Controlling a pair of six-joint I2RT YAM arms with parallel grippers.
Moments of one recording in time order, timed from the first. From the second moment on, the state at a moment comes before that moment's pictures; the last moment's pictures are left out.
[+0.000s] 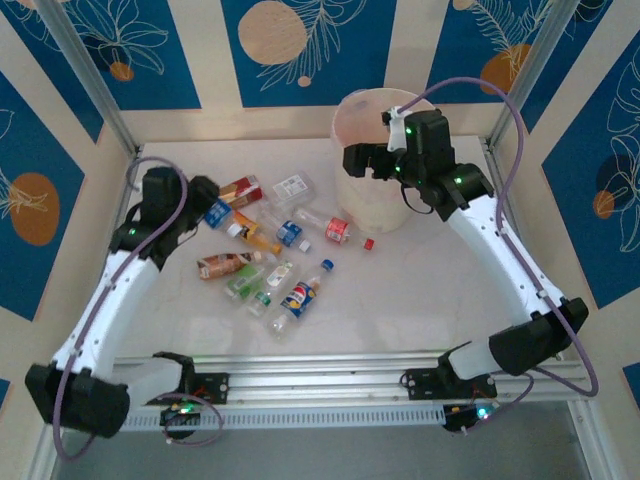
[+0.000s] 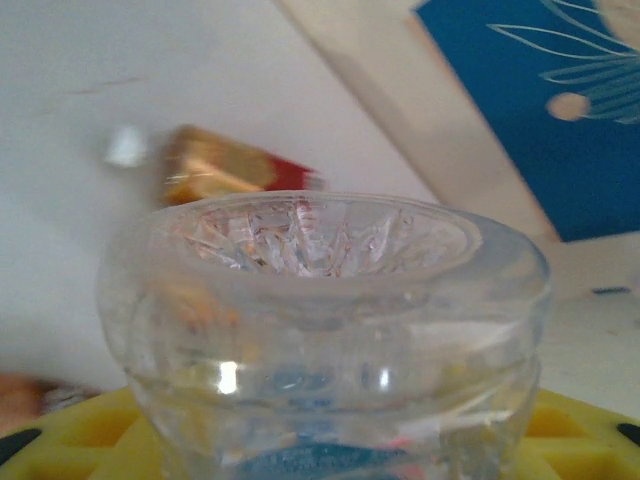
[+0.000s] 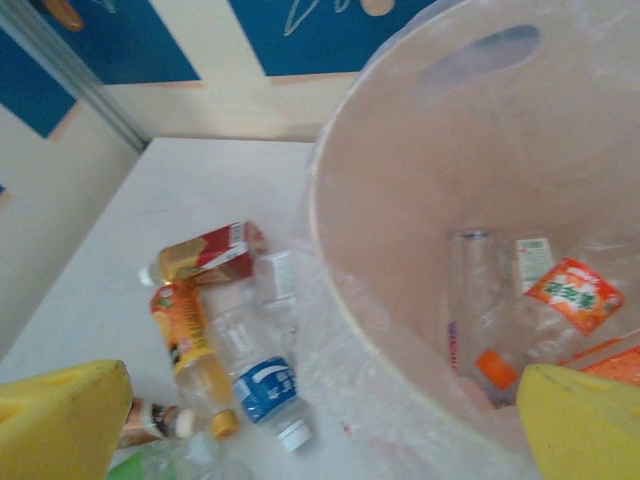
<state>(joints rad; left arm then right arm) -0.23 1.16 1.16 -0.56 -0.04 -0.98 0.43 1.41 1.59 -0.67 -0.11 0.30</state>
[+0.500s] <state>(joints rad) -0.37 1.64 1.62 -0.34 0.17 -0.97 0.47 1.38 1.46 -0.52 -0.38 0.40</state>
